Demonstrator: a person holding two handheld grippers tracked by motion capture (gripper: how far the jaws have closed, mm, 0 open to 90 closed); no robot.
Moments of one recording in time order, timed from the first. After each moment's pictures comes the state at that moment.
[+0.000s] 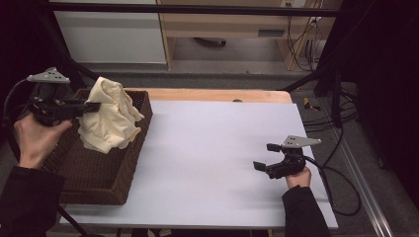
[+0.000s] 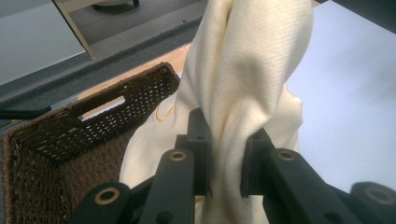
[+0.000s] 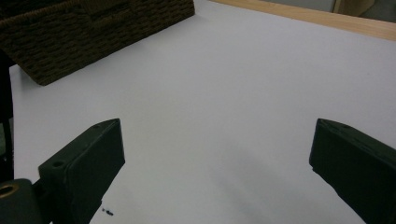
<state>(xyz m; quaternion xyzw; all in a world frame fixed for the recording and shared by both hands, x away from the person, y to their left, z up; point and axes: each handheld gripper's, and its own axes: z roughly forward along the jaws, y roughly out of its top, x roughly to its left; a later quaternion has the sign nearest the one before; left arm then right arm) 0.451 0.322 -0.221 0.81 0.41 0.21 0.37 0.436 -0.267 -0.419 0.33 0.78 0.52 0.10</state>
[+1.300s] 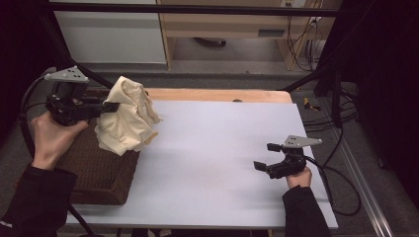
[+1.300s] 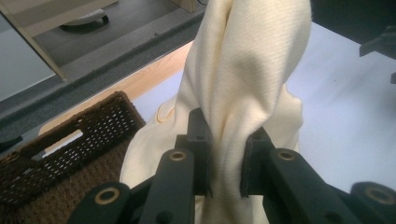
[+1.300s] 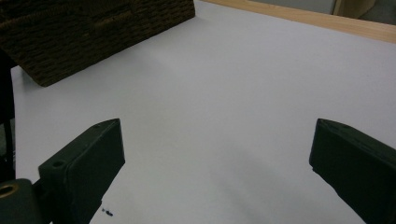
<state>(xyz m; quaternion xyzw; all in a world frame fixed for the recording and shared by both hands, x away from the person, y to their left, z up) 0.442 0.275 -0.207 0.83 0.35 0.20 0.40 0.435 -0.268 -0.418 0.33 0.78 0.52 0.10</state>
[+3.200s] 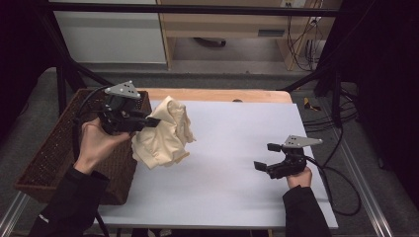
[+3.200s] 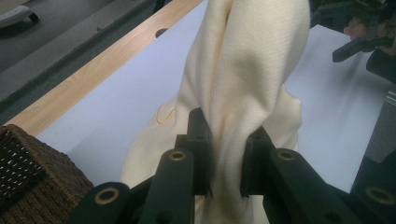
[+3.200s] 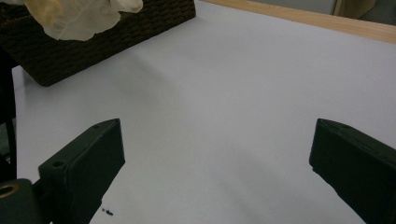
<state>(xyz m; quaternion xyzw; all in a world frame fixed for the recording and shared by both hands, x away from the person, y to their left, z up) 0.448 0.194 -0.237 0.87 0.27 0.13 0.39 0.435 -0.269 -0.418 0.33 0.78 0.52 0.10</state>
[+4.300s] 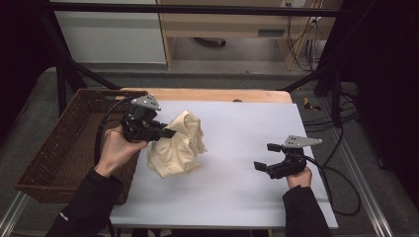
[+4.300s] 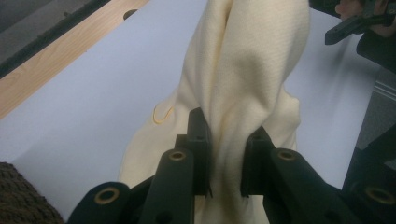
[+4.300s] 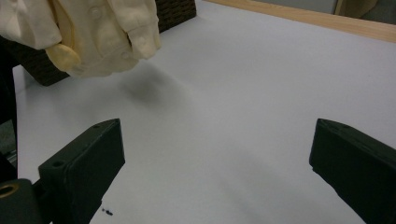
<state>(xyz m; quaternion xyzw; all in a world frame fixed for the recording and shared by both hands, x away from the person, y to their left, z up) 0.458 0.162 -0.275 0.89 0.25 0.09 0.37 0.435 -0.269 -0.418 0.33 0.78 0.52 0.10</state>
